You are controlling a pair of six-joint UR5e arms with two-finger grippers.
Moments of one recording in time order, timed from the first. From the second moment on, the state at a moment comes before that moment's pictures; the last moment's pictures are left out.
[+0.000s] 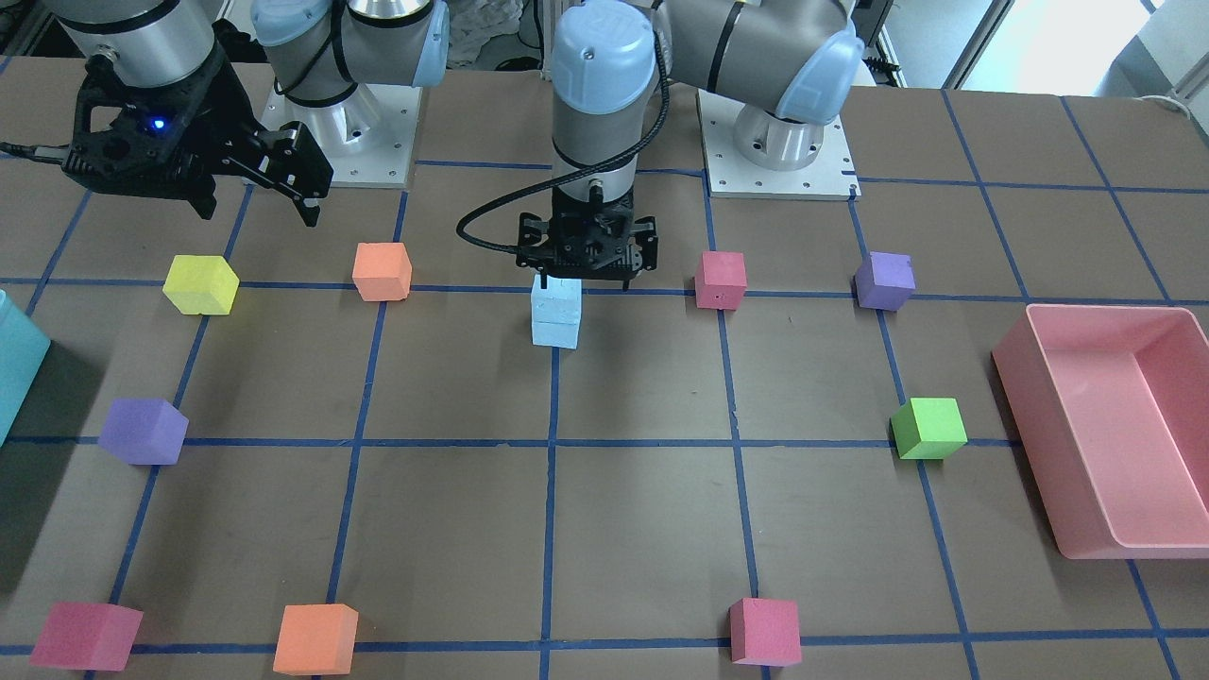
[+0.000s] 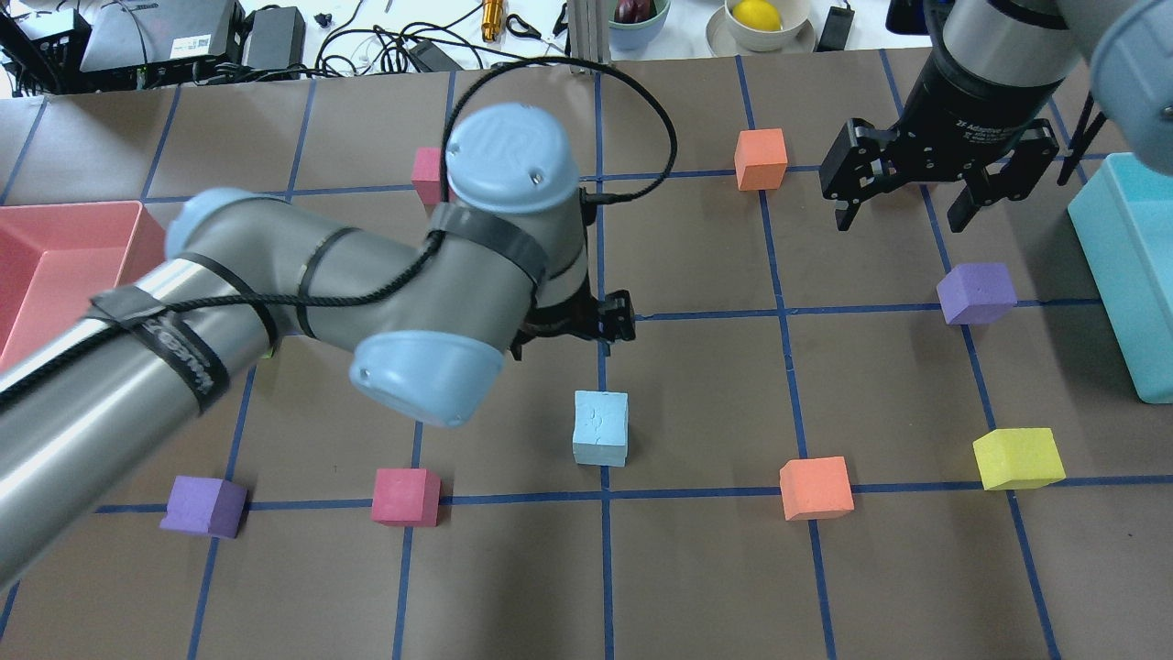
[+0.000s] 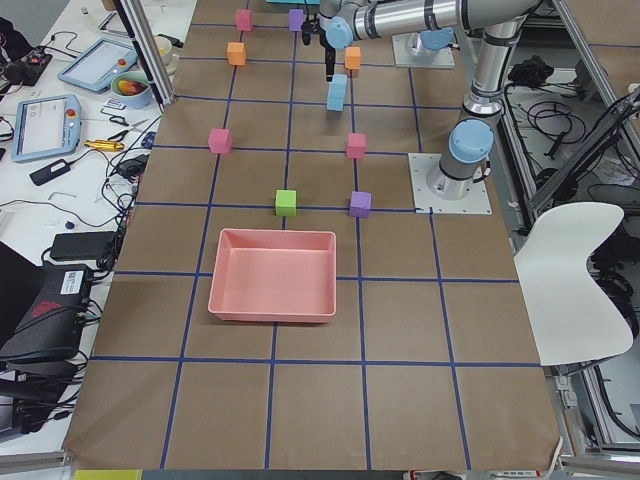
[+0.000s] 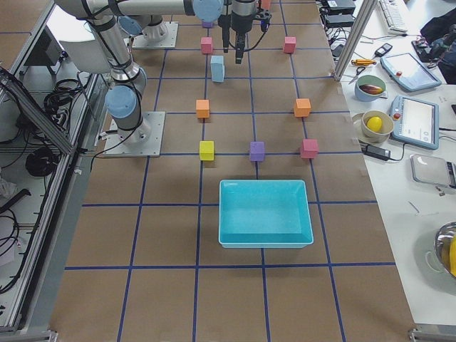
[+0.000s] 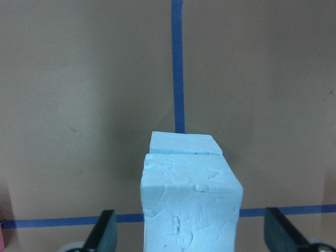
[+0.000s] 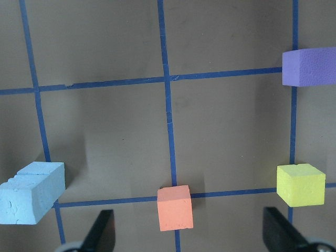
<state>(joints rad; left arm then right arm) -1.95 -1.70 -1.77 -1.23 1.56 -0.37 1.53 -1.61 1.58 -1.50 -1.57 0.03</state>
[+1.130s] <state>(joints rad) -1.61 -1.53 -1.55 -1.59 1.58 0.05 1.53 -1.61 1.58 -1.50 -1.57 0.03</state>
